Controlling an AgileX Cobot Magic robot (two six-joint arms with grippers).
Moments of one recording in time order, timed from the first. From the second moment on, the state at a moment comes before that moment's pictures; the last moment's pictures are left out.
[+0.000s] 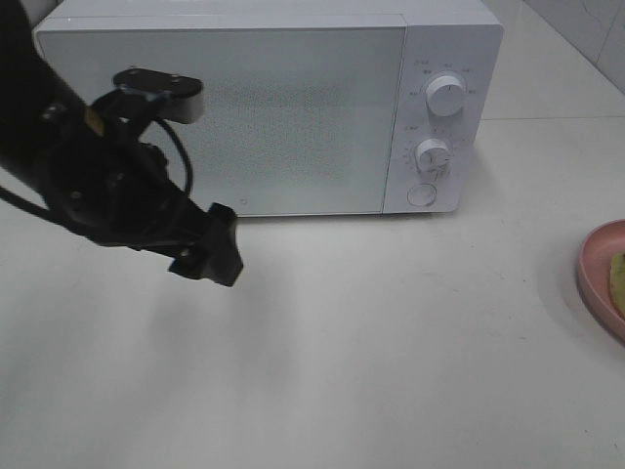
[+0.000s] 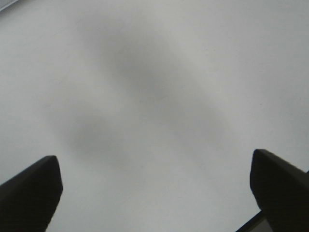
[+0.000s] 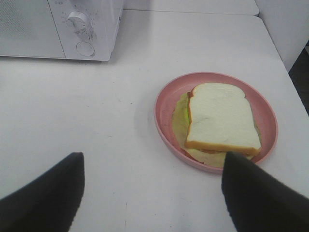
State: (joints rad) left arm -0.60 1.59 -0.99 -0.21 0.65 0.10; right arm 0.15 0.00 -0.50 -0.14 1.04 0.10
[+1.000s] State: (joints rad) left arm 0.02 0.90 -0.72 -0.15 0.92 0.10; right arm 0.15 0.00 -0.50 -0.14 1.04 0.10
